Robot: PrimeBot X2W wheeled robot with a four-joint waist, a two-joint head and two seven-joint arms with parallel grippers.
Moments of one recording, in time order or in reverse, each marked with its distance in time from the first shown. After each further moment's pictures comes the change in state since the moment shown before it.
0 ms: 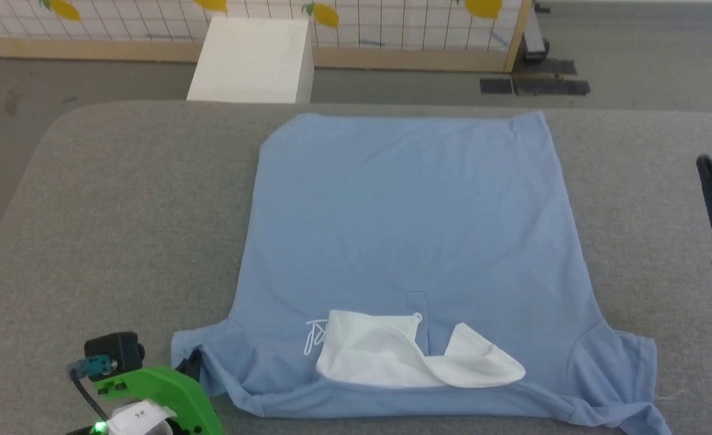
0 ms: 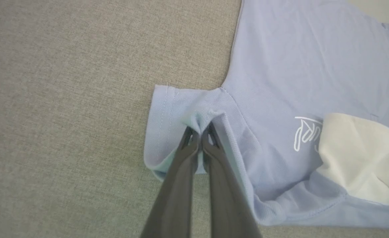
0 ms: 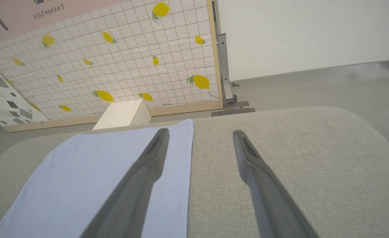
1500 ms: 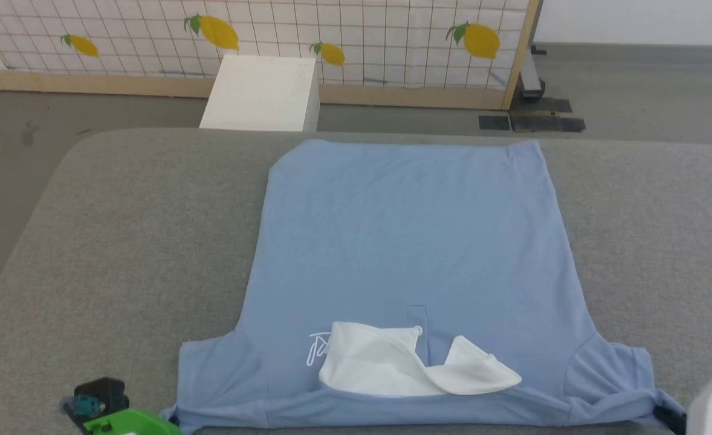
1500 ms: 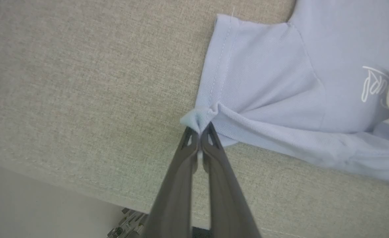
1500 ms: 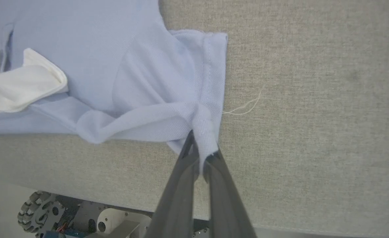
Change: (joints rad) left arm 0.096 0.036 0.036 0.065 0.008 0.019 0.091; right arm 0.449 -0.061 0.078 -0.013 0.108 0.000 0.404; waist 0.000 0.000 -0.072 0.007
